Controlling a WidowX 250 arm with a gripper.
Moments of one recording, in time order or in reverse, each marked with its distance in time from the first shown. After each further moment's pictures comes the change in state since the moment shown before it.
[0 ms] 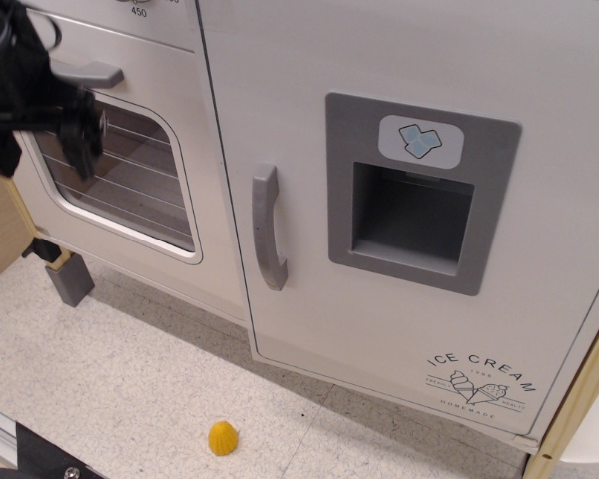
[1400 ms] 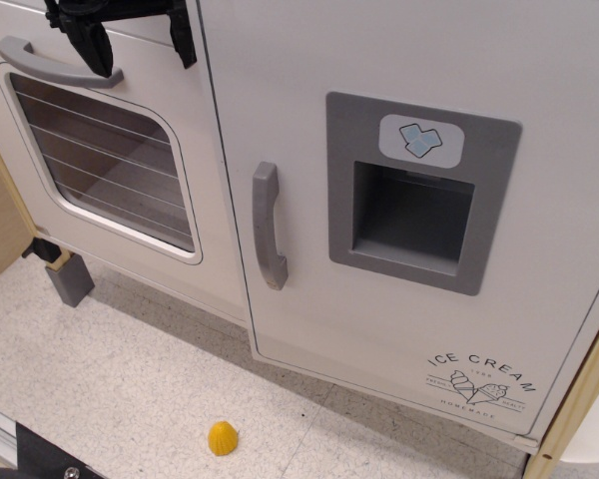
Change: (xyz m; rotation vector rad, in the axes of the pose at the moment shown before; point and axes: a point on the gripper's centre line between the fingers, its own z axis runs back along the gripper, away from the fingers) arm 0.049 -0.076 0.027 -0.030 0.001 0.101
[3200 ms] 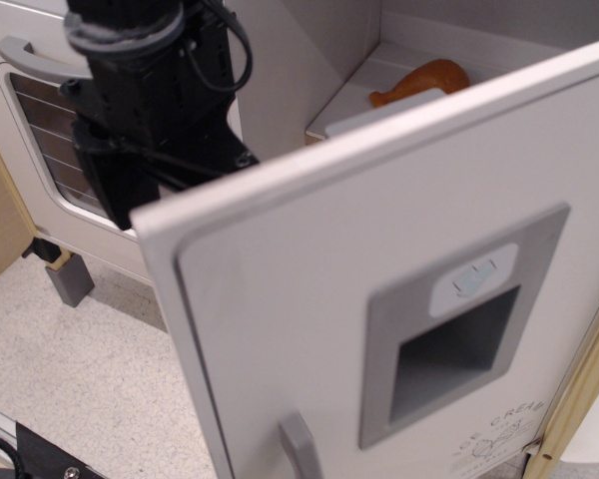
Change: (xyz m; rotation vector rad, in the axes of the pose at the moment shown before) arm -0.165 -0.028 0.055 -0.030 0.153 -0.629
